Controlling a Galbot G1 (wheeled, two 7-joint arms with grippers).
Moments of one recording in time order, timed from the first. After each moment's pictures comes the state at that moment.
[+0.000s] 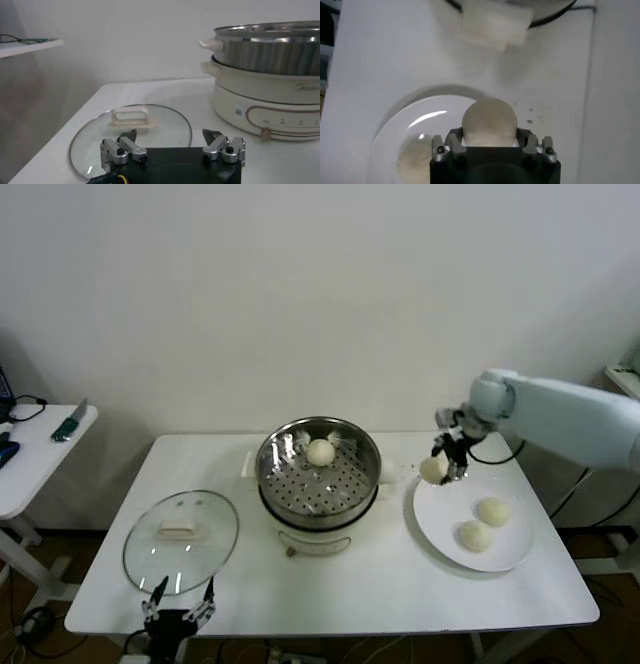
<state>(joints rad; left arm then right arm) 1.78 -1.46 -0.65 -2.01 -0.11 0.09 0.01 0.65 0.91 -1.58 1.09 0.48 -0.15 -1.01</state>
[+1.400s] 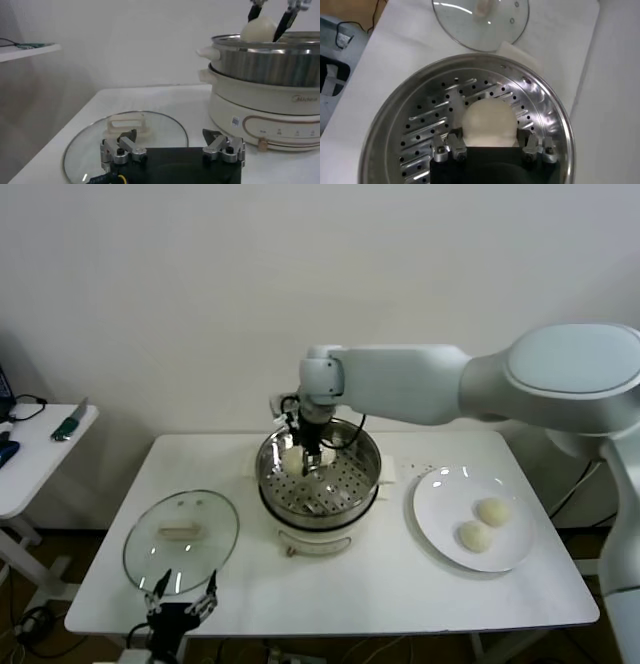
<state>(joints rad) 1.76 -1.45 -0.64 -2.02 -0.12 0.09 0.02 0.72 1.47 -1.63 1.07 0.77 -0.37 -0.87</state>
